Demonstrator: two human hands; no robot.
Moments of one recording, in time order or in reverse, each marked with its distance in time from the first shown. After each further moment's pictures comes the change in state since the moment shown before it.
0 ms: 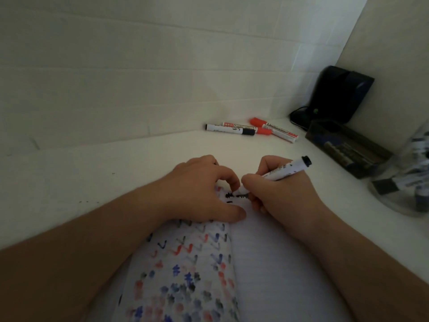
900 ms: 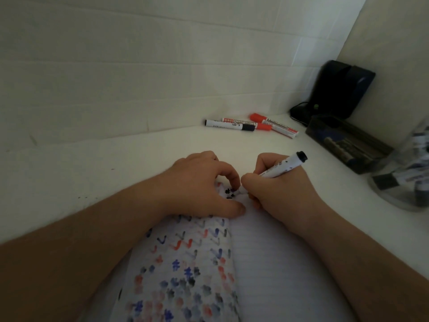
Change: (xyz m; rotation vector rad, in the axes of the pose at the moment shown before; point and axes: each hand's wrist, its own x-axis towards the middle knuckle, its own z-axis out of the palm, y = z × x) left_hand 0.001 -0.001 0.002 -0.001 0.011 0.008; right_hand 0.003 0.006 0.003 -0.107 0.027 -0.033
